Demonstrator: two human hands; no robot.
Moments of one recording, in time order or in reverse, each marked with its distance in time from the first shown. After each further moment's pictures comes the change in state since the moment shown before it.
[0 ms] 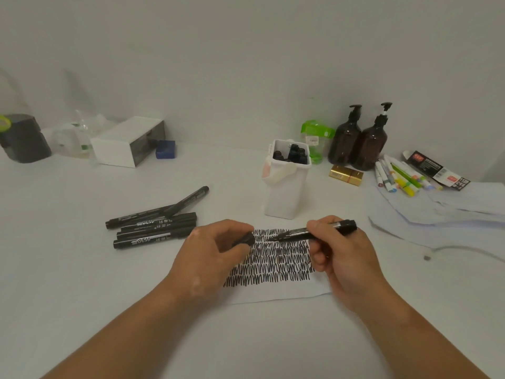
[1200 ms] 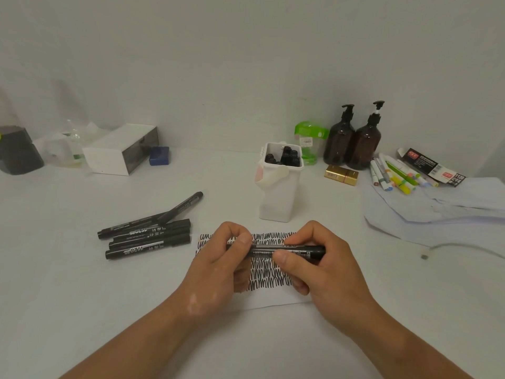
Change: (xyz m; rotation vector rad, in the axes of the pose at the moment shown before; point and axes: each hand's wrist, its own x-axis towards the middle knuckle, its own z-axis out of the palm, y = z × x) left_hand -0.007 0.011 0.024 -0.534 -0.103 -0.102; right_hand -0.027 0.001 0.016 -0.199 -0.143 -0.164
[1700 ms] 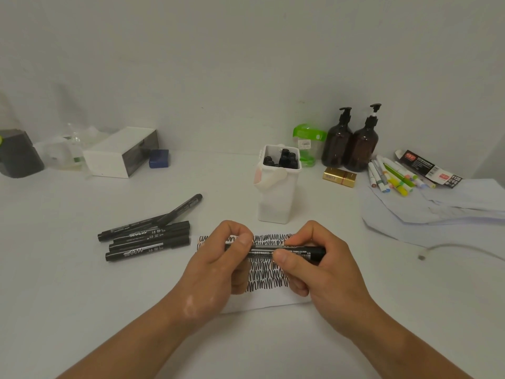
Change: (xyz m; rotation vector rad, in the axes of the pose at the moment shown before) left_hand -0.006 0.008 -0.001 -0.009 -0.058 0.052; right_hand -0.002 -0.007 0.001 0.095 -0.032 -0.018
